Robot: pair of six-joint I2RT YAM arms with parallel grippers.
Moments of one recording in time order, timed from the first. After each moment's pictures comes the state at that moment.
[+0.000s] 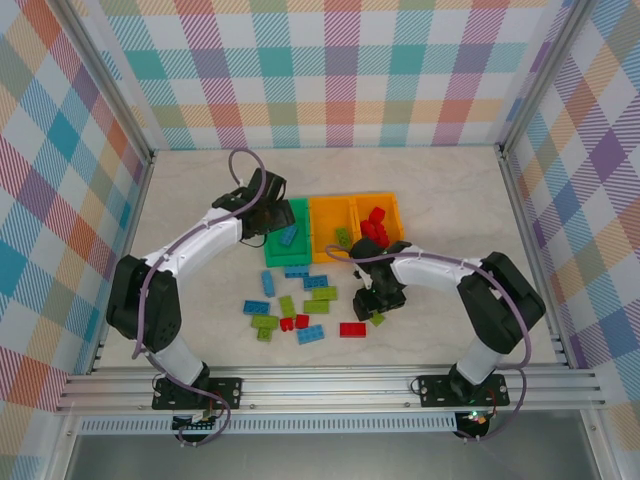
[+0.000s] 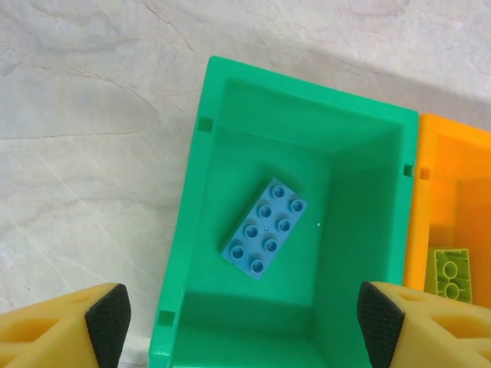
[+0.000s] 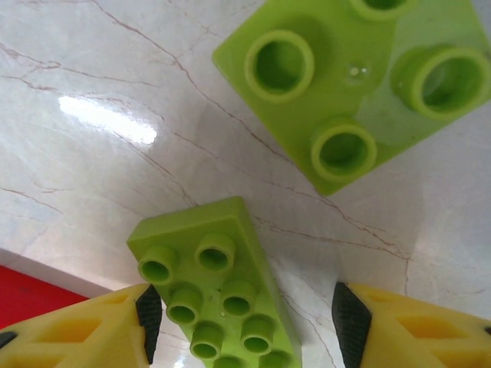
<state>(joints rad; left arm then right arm) -0.46 1.65 1.30 -0.65 -0.22 -0.71 0.74 1.67 0.94 -0.83 -0.10 0.31</state>
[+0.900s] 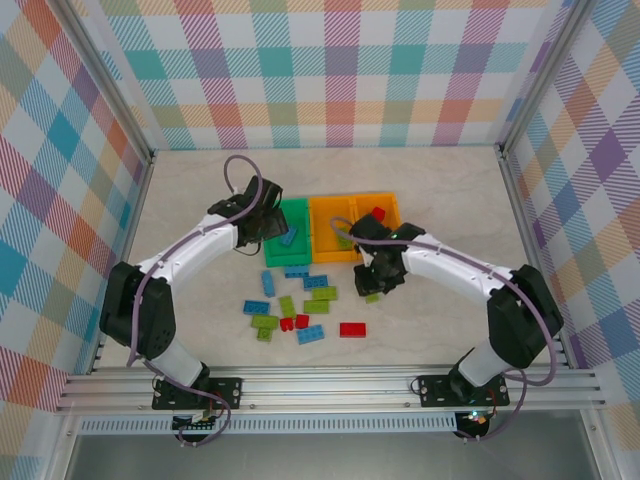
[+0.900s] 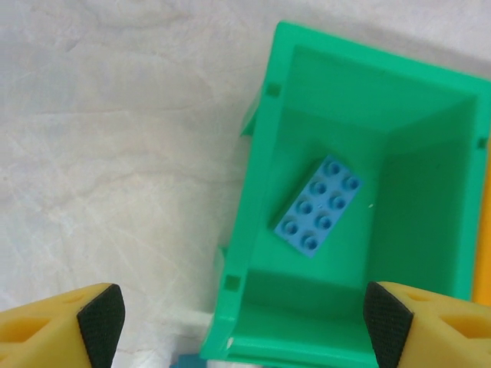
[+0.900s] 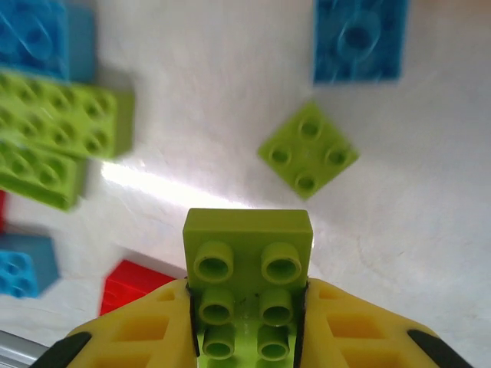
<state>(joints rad) -0.46 1.59 1.23 -0.70 -0.26 -0.71 0.70 1.54 1.14 -0.94 -0.06 0.40</state>
